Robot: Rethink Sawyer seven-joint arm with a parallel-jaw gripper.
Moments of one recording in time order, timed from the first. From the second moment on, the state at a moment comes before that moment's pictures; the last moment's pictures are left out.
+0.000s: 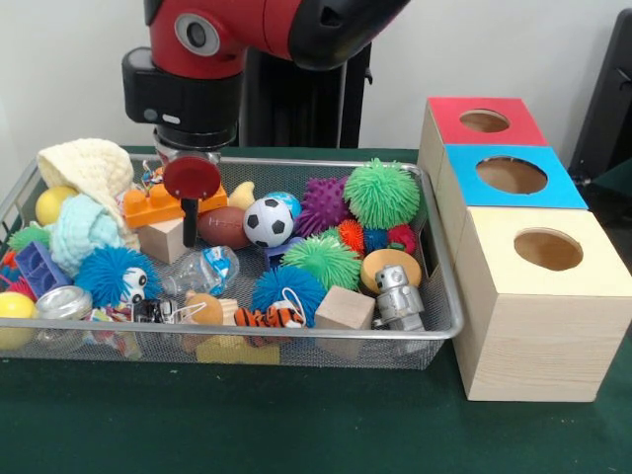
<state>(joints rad) 0.25 0.11 -0.87 1.03 -1.97 -0.86 2.57</state>
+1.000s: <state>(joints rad) 0.22 0.14 -0.82 1.01 -2.00 -0.83 2.57</state>
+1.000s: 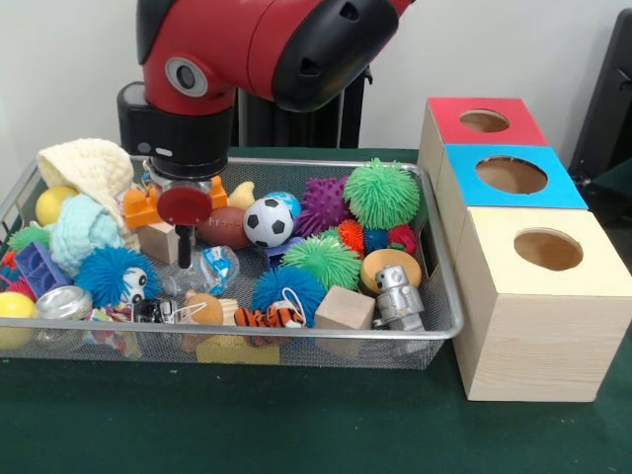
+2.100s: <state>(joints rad) 0.19 0.19 -0.81 1.01 -2.06 -0.83 2.57</state>
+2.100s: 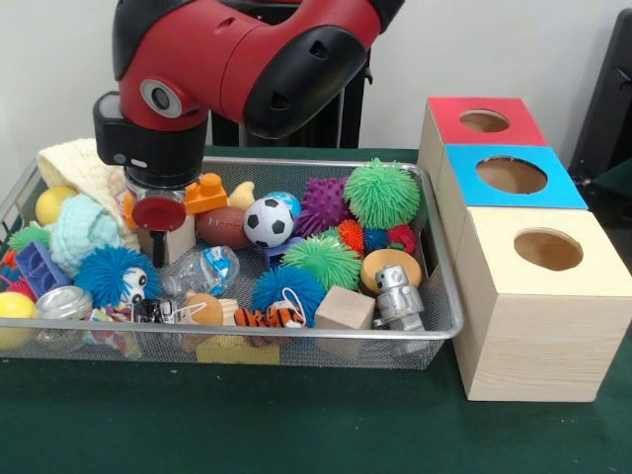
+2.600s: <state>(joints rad) 0.17 0.16 -0.79 1.01 -2.06 -0.82 2.57</state>
